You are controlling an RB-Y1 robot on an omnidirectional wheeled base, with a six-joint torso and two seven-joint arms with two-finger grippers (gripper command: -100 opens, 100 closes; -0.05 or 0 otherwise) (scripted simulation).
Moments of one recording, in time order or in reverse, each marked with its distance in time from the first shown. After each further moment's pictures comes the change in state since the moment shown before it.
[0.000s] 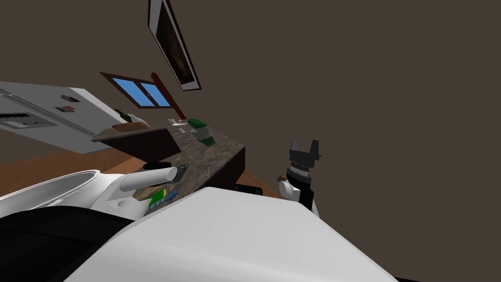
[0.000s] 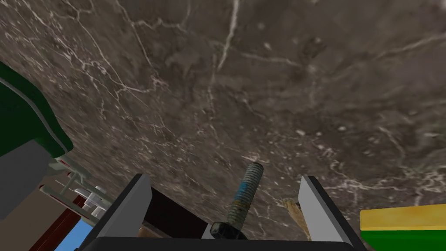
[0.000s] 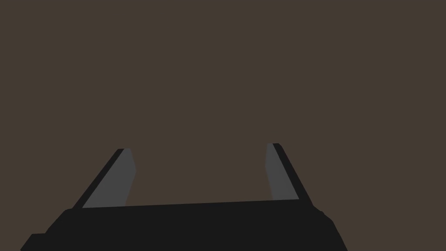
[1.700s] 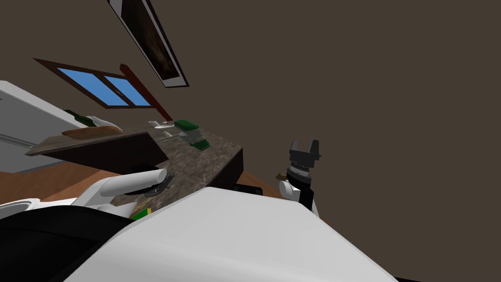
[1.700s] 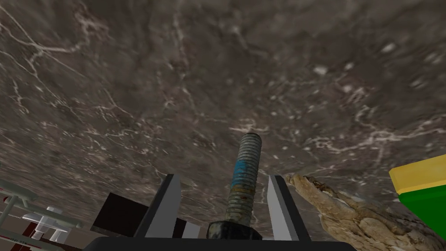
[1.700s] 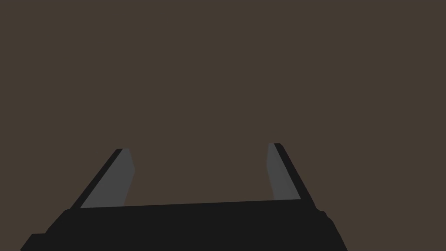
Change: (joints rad) left arm 0.027 0.071 0.075 0.113 -0.034 0.139 -0.009; right arm 0.000 0.000 0.000 0.000 0.000 0.000 0.000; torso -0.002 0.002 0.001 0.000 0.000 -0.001
